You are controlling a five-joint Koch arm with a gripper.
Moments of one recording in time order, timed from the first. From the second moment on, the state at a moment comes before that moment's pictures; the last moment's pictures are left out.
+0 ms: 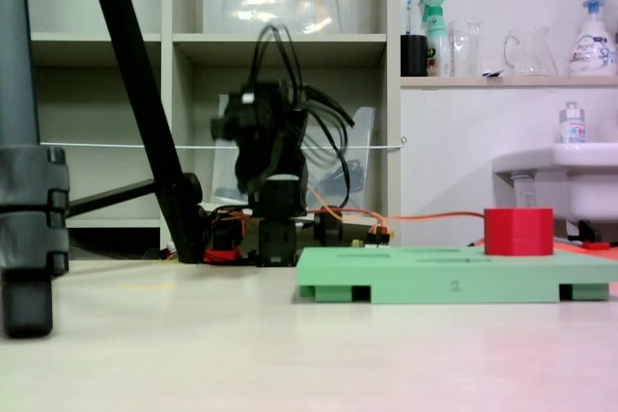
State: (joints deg) arm 7.3 128.6 145.8 19.5 11.3
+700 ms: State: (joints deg) arm 4.9 128.7 175.5 -2.3 4.2
